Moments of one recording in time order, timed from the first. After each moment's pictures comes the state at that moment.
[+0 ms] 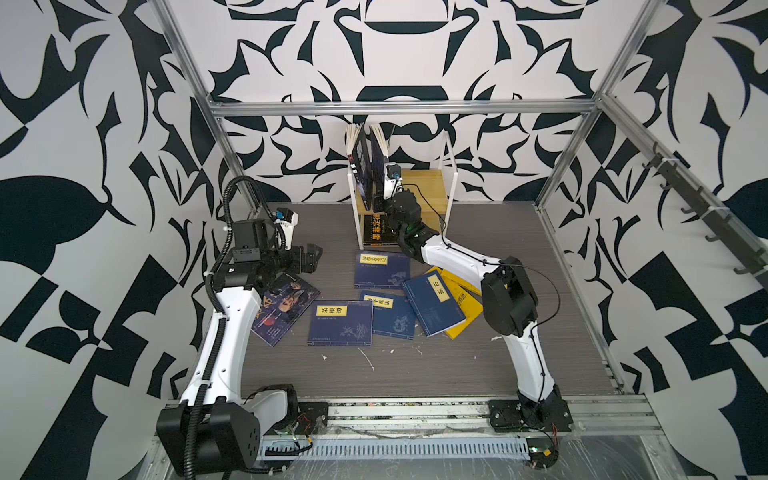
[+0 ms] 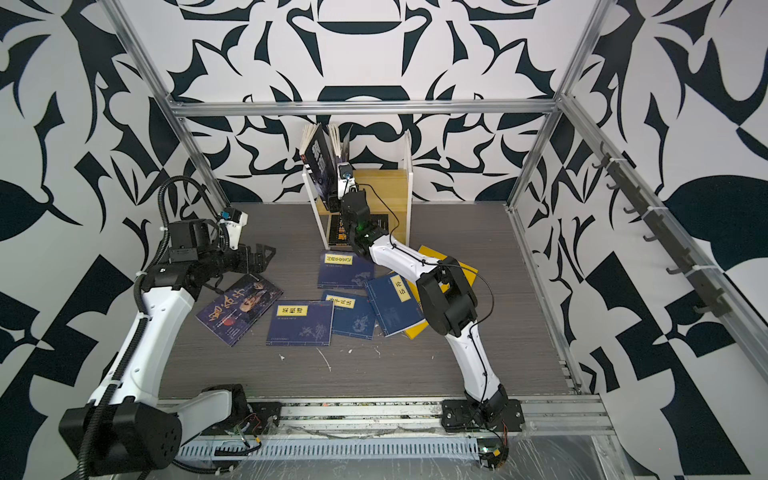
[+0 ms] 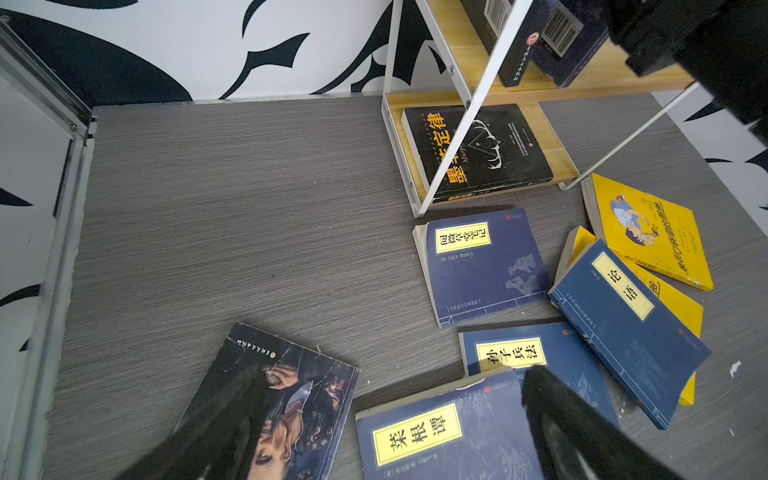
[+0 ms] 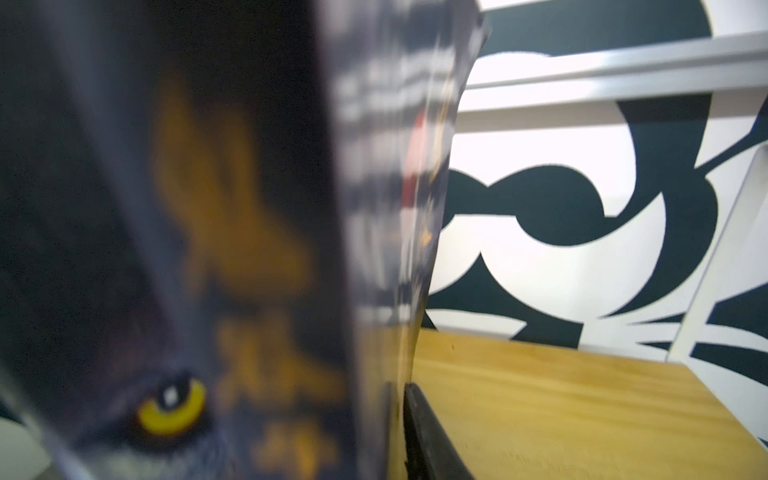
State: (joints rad) left arm 0.04 1.16 1.13 -0.66 0.39 0.10; right arm 0.70 2.18 1.81 0.46 0.39 0.04
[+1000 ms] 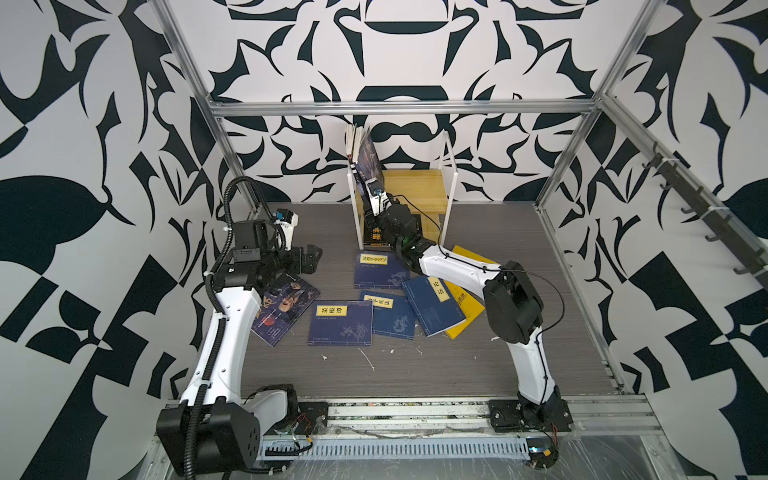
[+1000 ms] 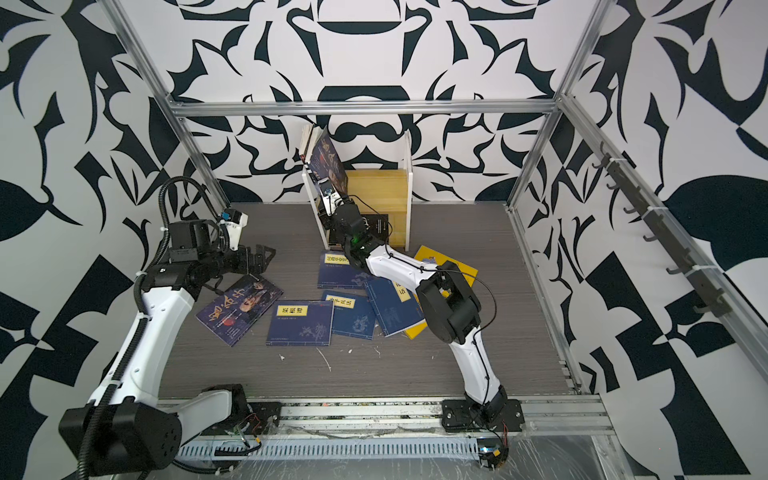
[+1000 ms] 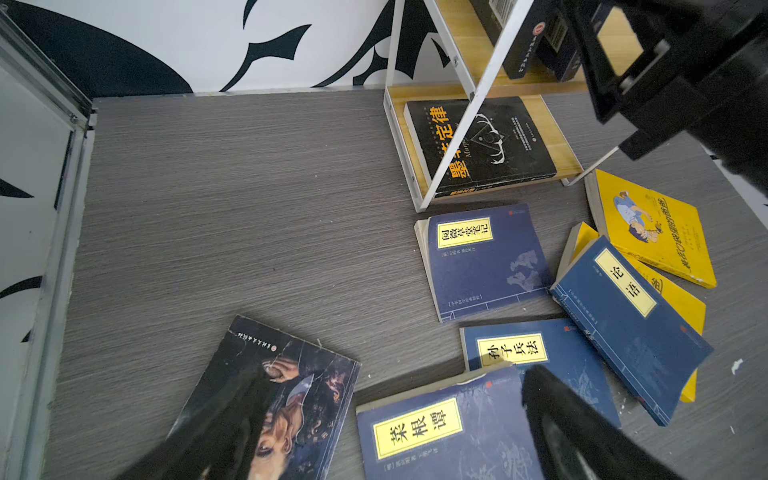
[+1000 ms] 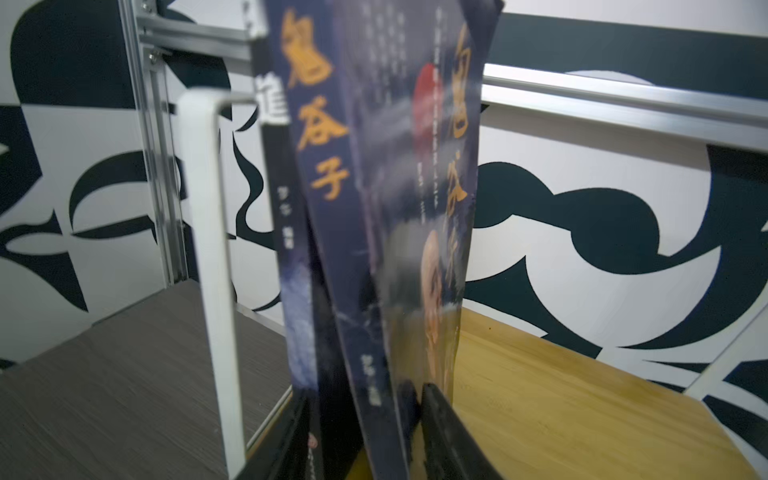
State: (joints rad) left arm 0.04 1.16 1.13 -0.67 0.38 0.10; right arm 0.76 2.12 1.68 0.47 0.33 -0.19
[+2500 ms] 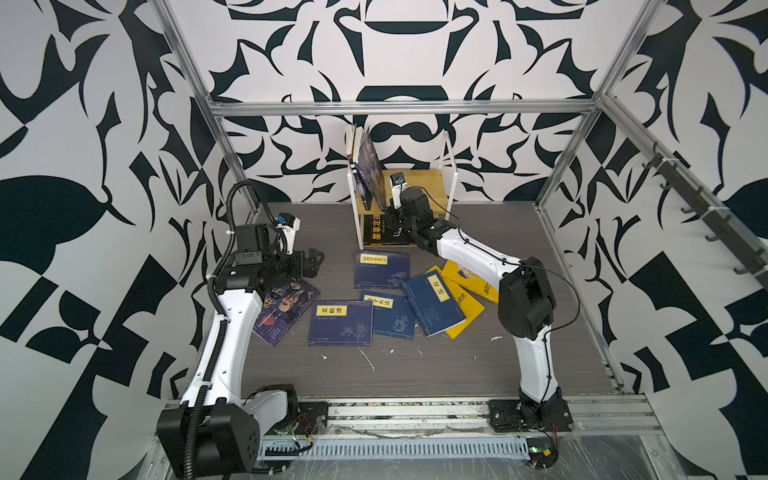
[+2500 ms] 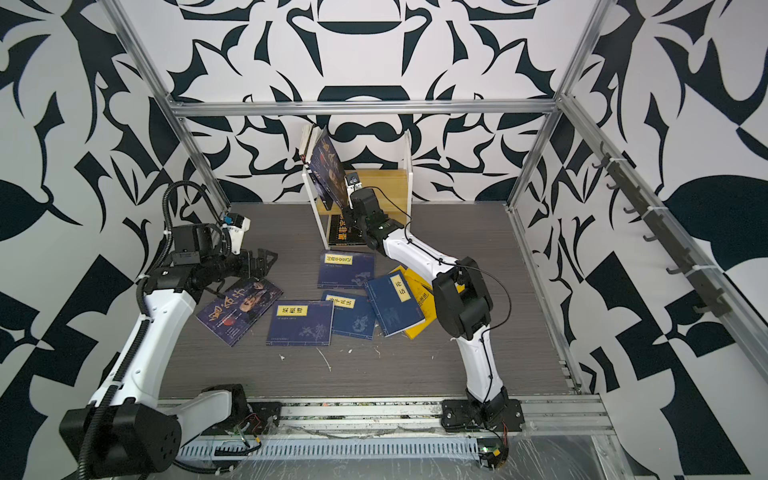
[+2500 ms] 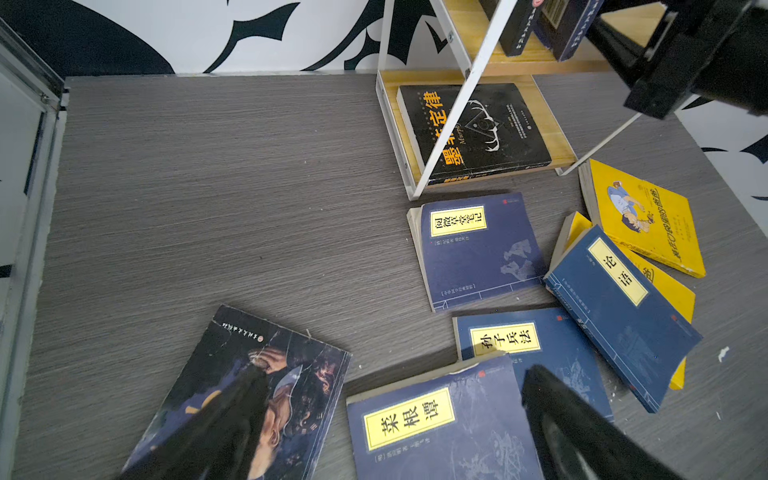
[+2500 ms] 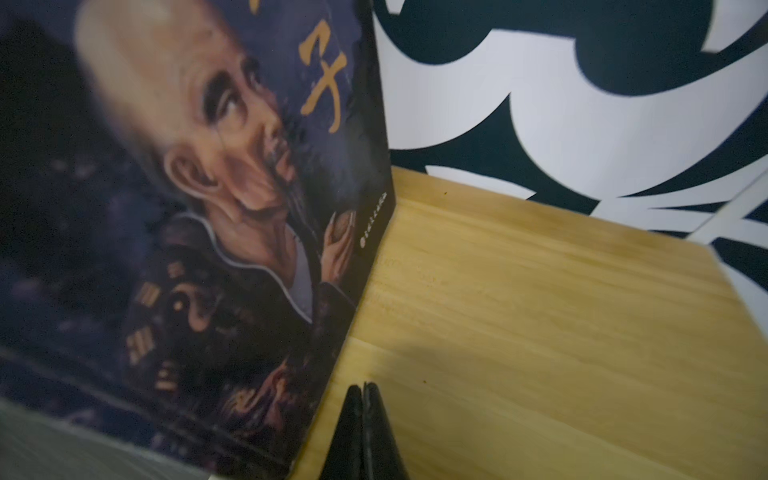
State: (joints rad) left arm 0.03 1.14 1.09 -0.67 0.40 0.10; right arm 0.62 2.10 1.80 -0.04 0.21 0.08
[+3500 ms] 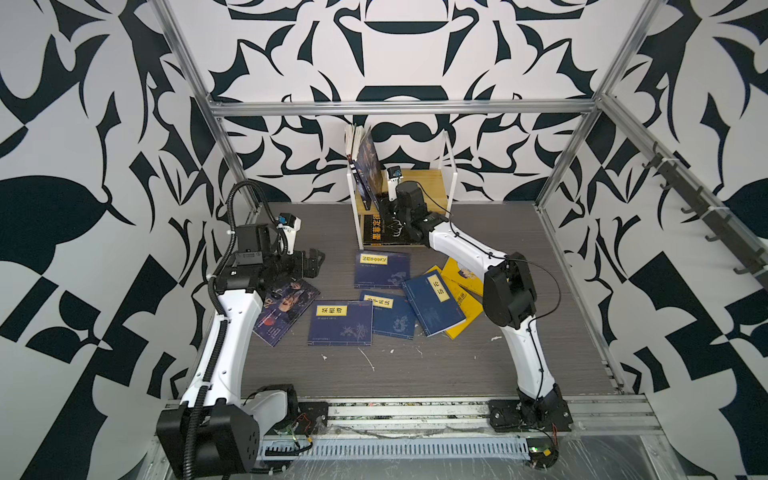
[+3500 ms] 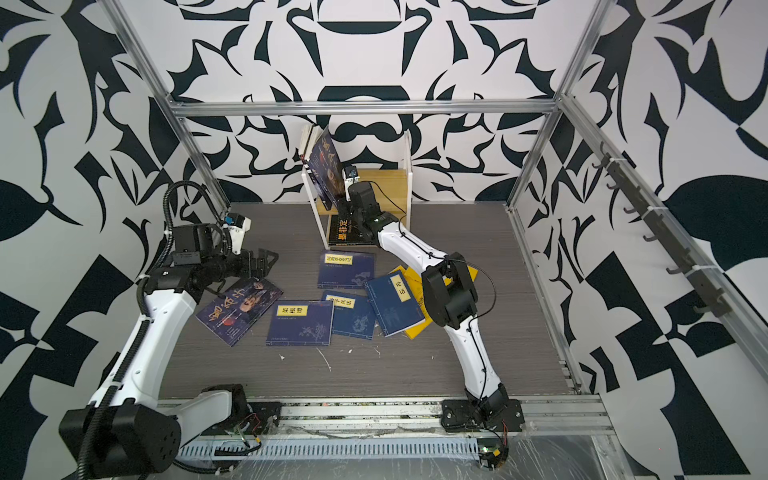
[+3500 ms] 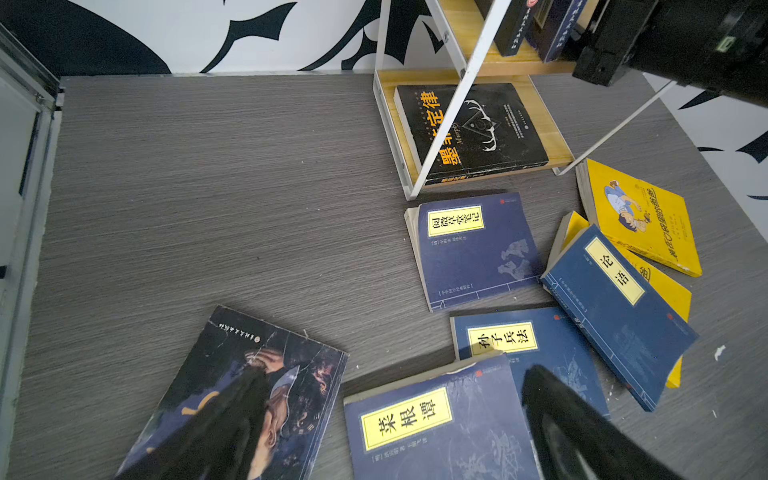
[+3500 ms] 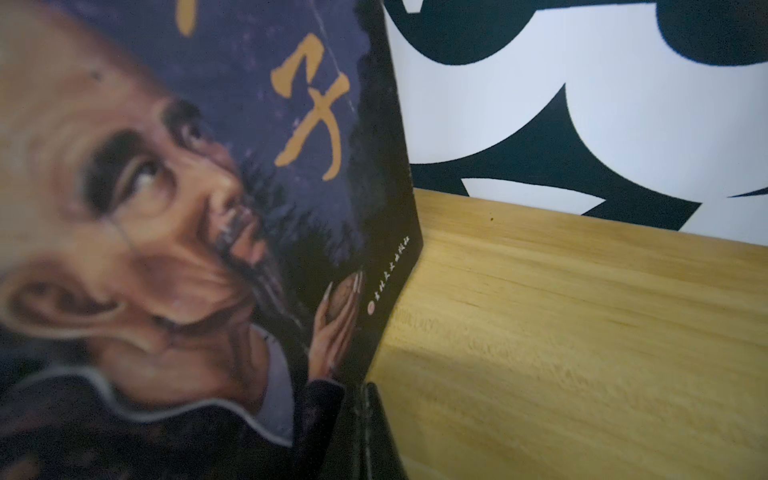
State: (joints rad) left arm 0.03 1.14 1.09 -0.67 0.40 0.09; right arm 0.61 2.26 2.02 -0.05 0.12 0.16
